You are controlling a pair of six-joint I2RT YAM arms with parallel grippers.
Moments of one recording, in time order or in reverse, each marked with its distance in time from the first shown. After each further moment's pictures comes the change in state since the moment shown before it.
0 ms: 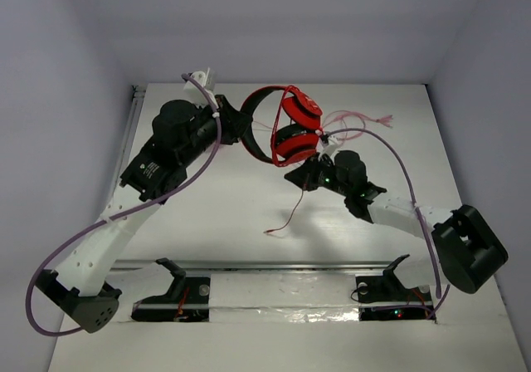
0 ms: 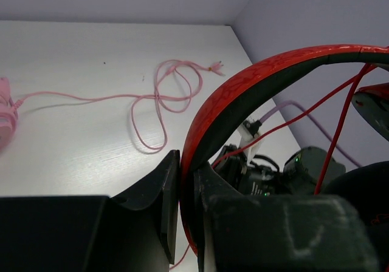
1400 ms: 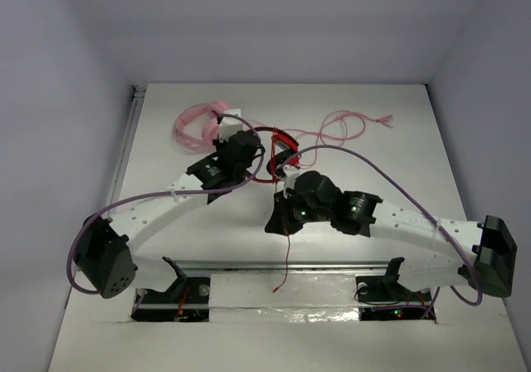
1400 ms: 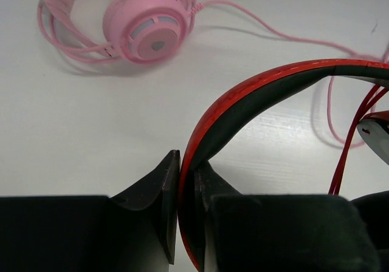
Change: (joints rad) left arm -0.126 0.221 -0.281 0.024 -0.742 -0.049; right arm 0.481 -0.127 0.270 -0.697 0.111 0.038
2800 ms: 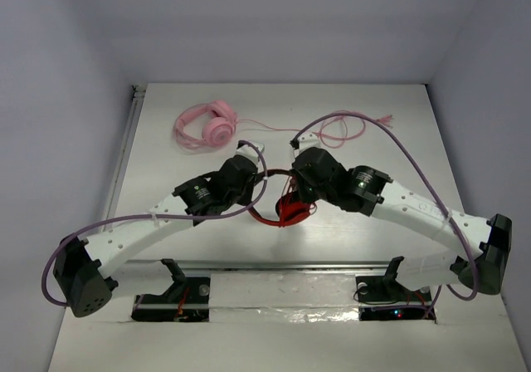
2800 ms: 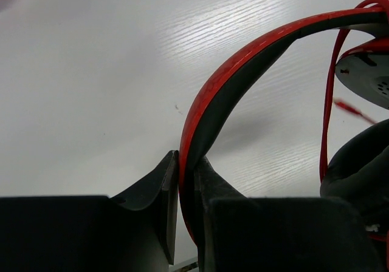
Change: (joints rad) left arm -0.163 -0.164 -0.114 -0.195 0.391 0.165; right arm -0.081 0.093 0.339 -0.496 0.539 -0.233
